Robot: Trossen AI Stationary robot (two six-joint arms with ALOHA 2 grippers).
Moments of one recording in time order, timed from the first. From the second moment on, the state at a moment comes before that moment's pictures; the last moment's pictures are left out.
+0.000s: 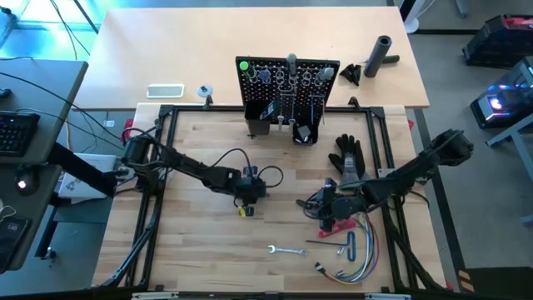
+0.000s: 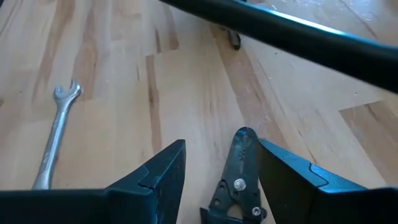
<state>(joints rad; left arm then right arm) -0.11 1.87 0.96 -0.16 -0.19 0.06 0.46 1.35 0.49 0.09 0.43 0.52</state>
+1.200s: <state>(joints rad) -0.08 1.62 0.96 0.22 -0.08 0.19 0.44 1.40 0.49 0.33 0.48 0.41</state>
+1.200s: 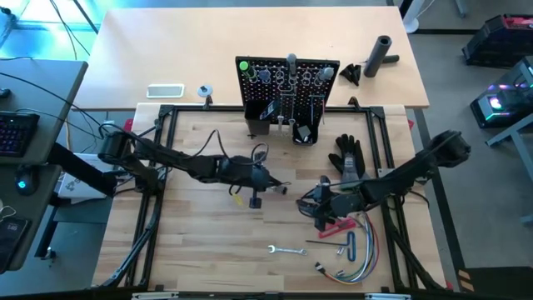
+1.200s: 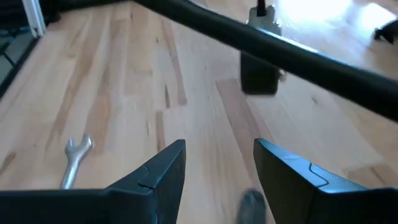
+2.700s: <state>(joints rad) -0.07 1.62 0.96 0.52 0.17 0.11 0.35 1.59 0.49 1.14 0.48 -0.06</state>
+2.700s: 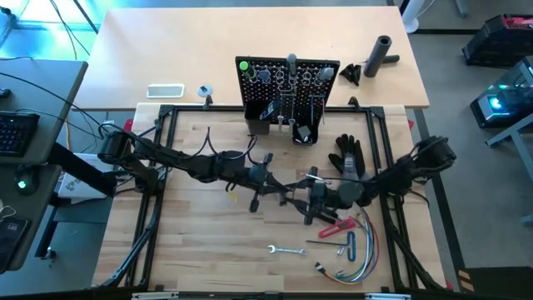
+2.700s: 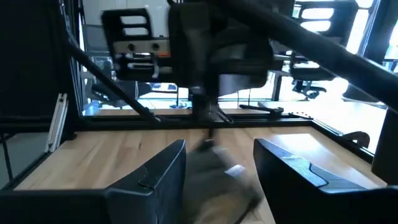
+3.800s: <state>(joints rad) -0.07 1.64 0.96 0.55 0.20 0.08 0.25 1.59 0.50 1.21 0.15 -0.04</state>
